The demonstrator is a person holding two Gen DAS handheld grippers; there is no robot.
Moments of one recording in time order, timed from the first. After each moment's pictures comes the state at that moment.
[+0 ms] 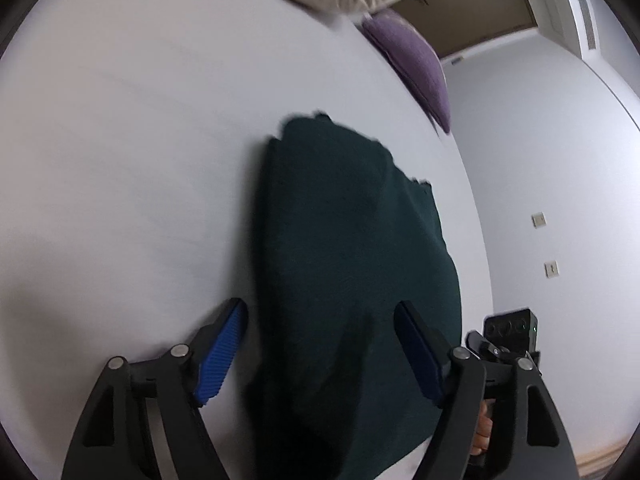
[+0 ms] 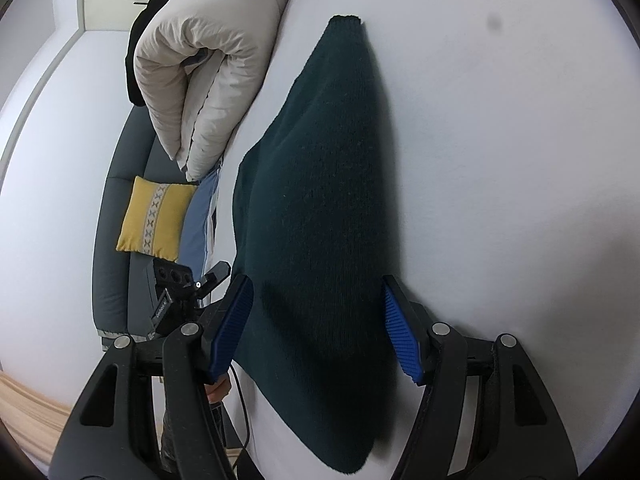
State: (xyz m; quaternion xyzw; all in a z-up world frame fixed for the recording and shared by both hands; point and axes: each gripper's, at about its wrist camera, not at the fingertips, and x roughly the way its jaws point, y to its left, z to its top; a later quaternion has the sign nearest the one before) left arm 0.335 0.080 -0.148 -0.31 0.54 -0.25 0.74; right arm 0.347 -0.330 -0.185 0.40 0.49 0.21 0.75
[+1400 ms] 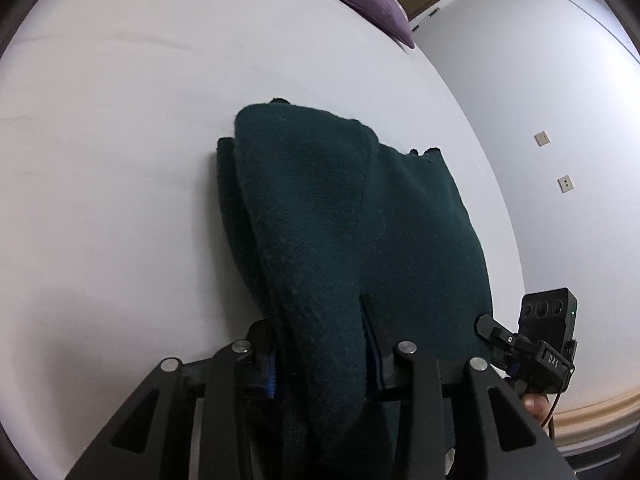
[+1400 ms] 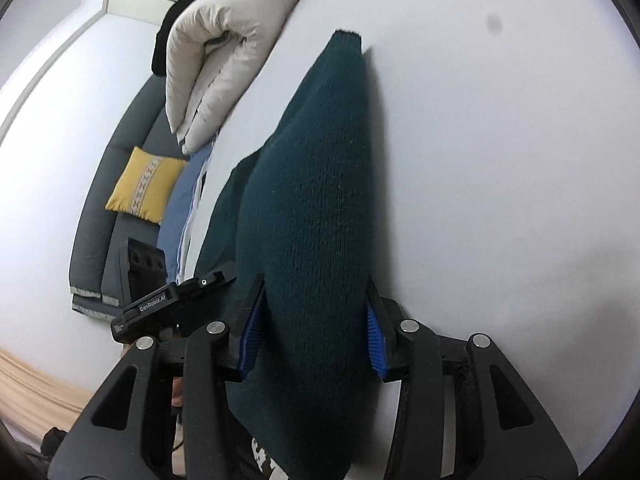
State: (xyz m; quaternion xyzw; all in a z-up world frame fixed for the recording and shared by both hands) left arm 0.101 0.017 -0.138 -0.21 0.55 -0.25 0.77; right arm 0.028 -0.348 -0.172 0.35 0.45 0.18 0.80
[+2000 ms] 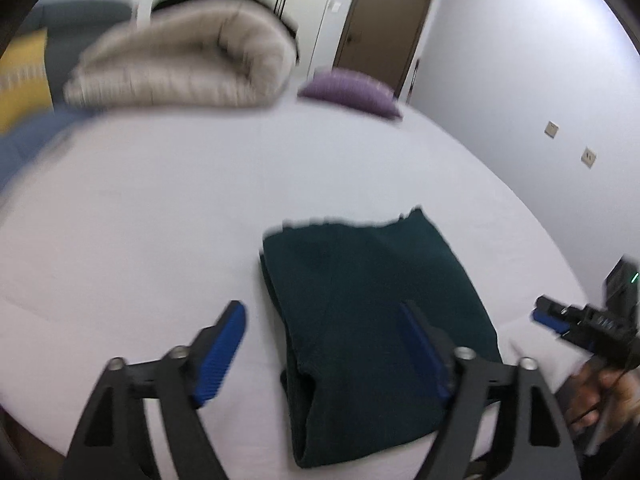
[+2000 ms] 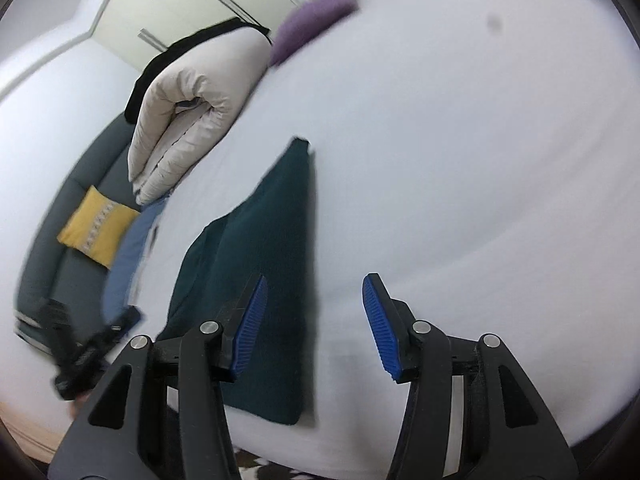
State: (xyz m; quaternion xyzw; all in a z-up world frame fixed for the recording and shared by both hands) left arm -0.007 0.015 -0.024 -0.04 0.35 -0.14 0.93; right arm -0.081 -0.390 -0.084 0.28 0.37 0.03 0.88
